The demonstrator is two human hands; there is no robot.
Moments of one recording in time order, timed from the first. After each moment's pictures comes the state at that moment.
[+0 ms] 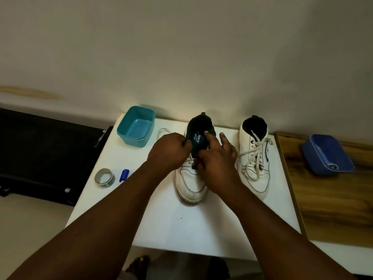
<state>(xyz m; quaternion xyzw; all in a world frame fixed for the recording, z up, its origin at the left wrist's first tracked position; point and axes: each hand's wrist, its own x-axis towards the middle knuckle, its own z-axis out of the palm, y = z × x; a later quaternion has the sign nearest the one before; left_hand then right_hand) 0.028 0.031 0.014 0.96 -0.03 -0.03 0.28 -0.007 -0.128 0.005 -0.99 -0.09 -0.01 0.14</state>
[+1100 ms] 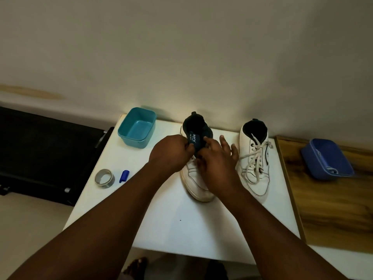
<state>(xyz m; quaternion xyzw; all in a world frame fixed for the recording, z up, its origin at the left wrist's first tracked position) 0.029 0.027 0.016 0.97 -0.03 -0.02 0.24 -0.003 -0.131 0.003 -0.98 -0.10 -0.06 0.14</state>
